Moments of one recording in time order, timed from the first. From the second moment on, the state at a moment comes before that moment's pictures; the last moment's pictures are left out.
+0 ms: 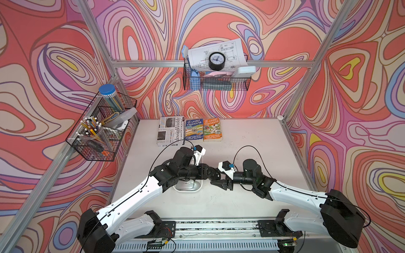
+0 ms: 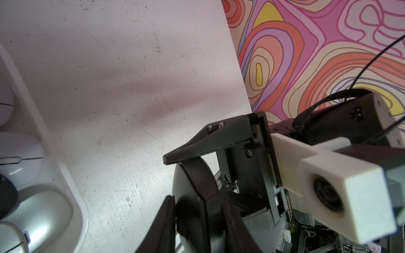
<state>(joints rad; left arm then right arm) -0.71 1.10 0.89 -0.44 0.45 -0.71 0.75 1.23 0.51 0.41 -0.58 -0.17</state>
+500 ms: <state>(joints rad) -0.71 1.10 0.89 -0.50 0.36 -0.70 0.76 1.25 0.52 0.40 -0.56 -0.15</state>
